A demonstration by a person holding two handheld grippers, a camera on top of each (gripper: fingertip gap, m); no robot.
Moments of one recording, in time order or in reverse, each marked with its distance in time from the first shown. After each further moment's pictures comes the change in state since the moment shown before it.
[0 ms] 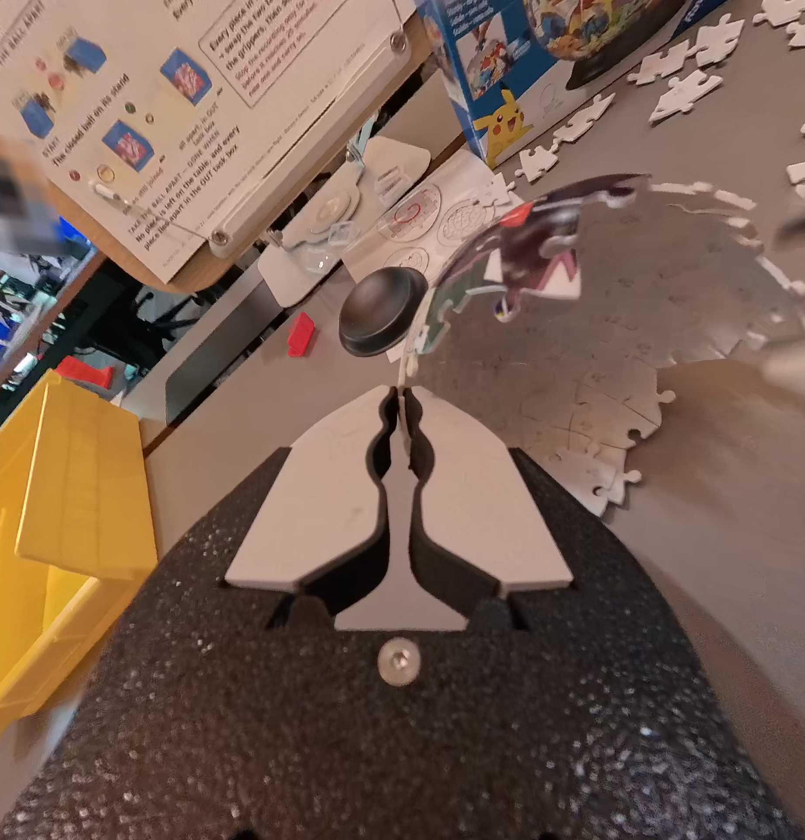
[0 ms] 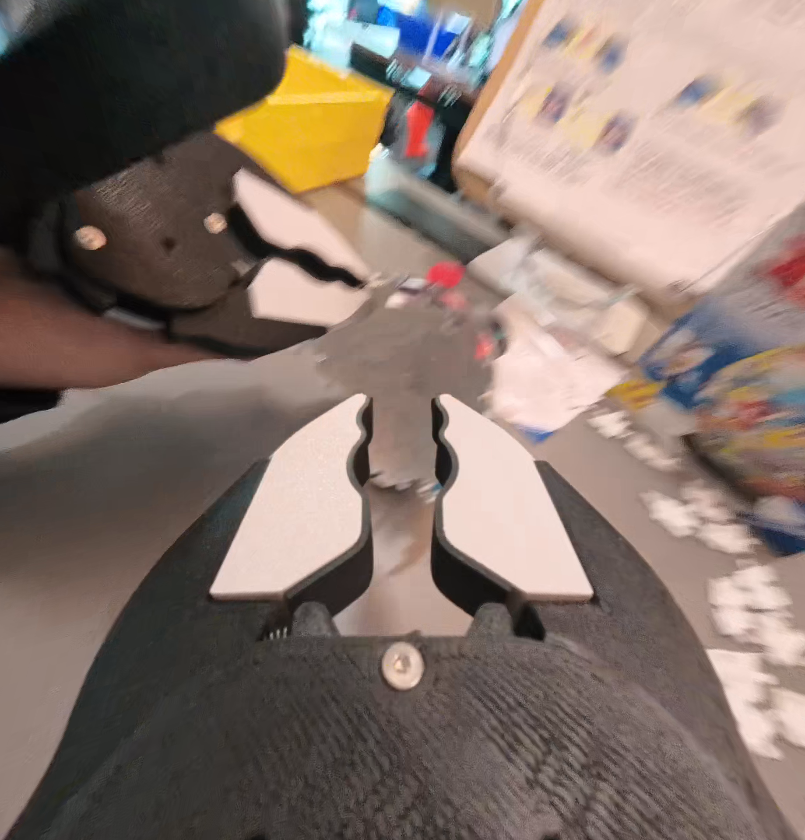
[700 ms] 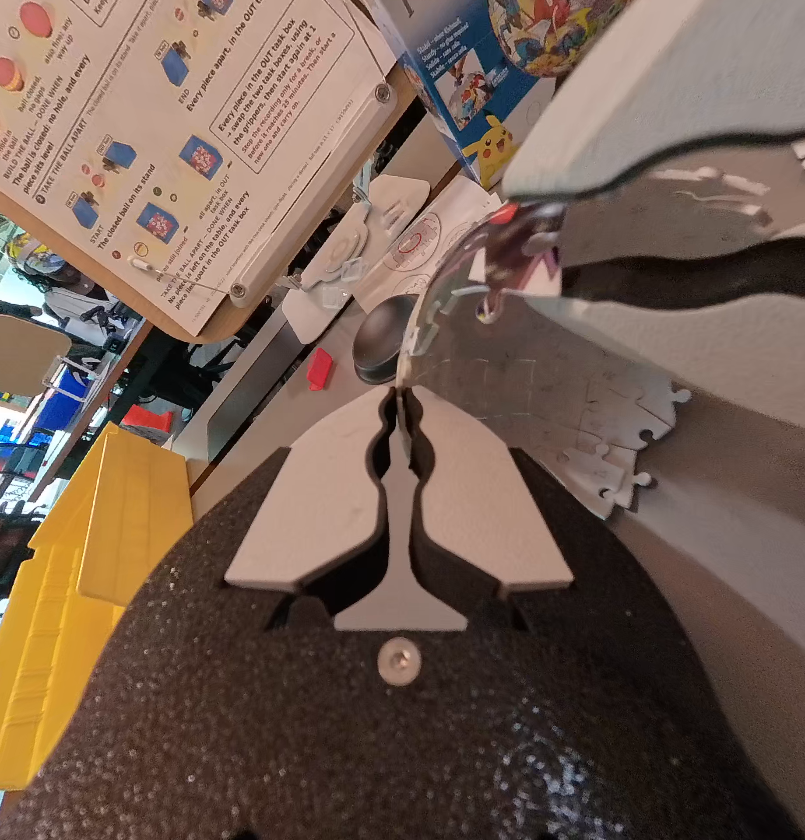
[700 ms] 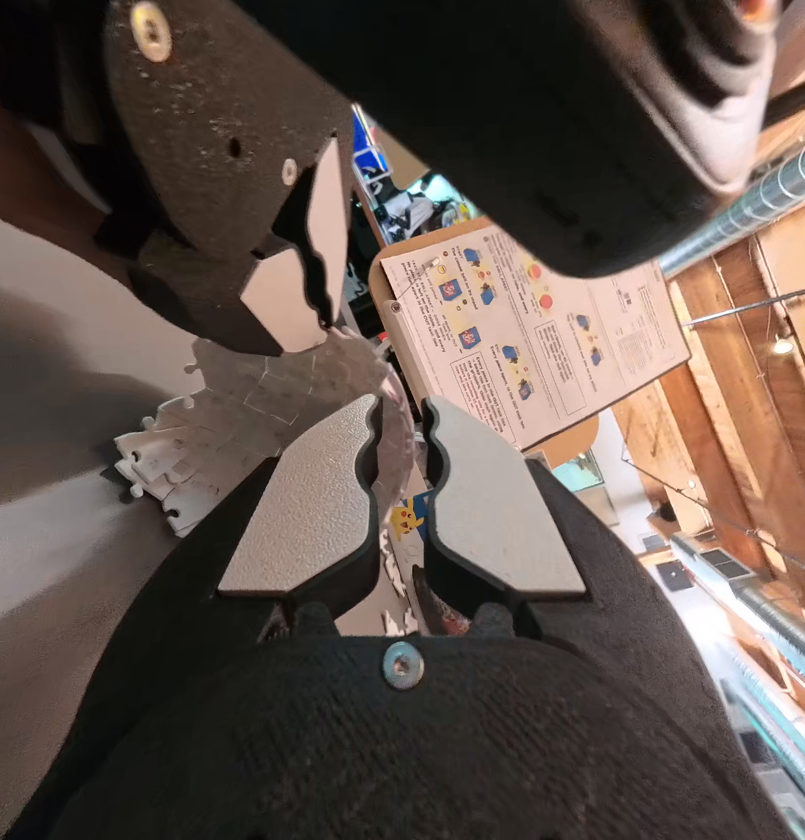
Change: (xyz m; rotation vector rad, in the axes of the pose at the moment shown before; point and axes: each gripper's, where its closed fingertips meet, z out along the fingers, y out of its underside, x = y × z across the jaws) left arm 0.005 -0.012 0.004 0.058 -0.049 0.136; right arm 0.015 -0.027 0.025 0.171 0.284 -0.831
